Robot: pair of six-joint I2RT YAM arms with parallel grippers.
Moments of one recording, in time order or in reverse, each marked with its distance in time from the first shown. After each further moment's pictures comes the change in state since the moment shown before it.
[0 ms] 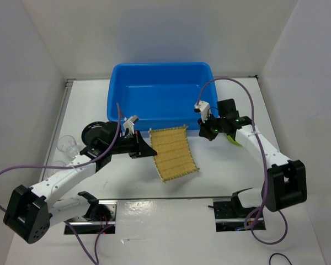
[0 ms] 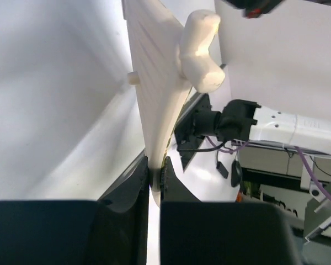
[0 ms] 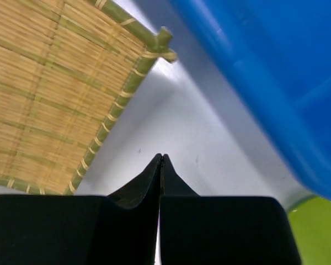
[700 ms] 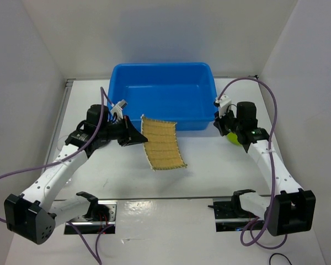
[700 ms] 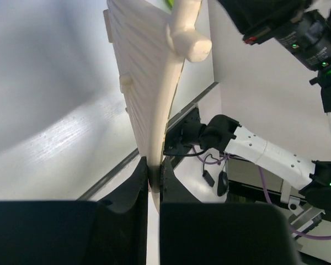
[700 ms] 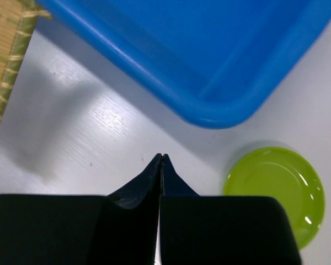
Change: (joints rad) left arm 0.163 -0.021 0.286 -0.374 0.056 0.069; right arm -0.134 -0.245 -0.115 0.183 0.089 0.095
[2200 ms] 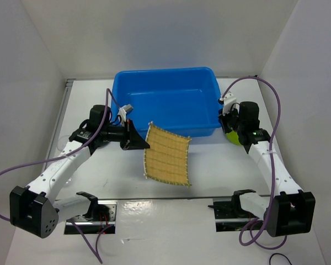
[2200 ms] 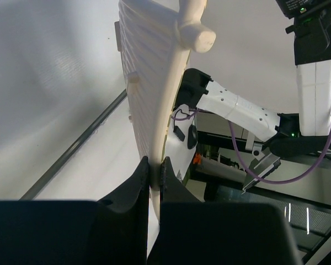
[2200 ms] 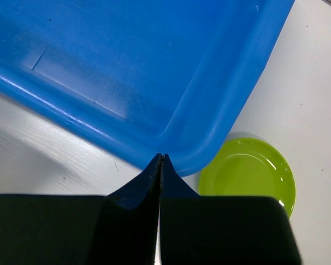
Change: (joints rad) left arm 0.045 0.072 -0.016 -0.013 0.284 -0.004; right arm -0.038 -0.032 -0.023 0.079 0.099 0.036
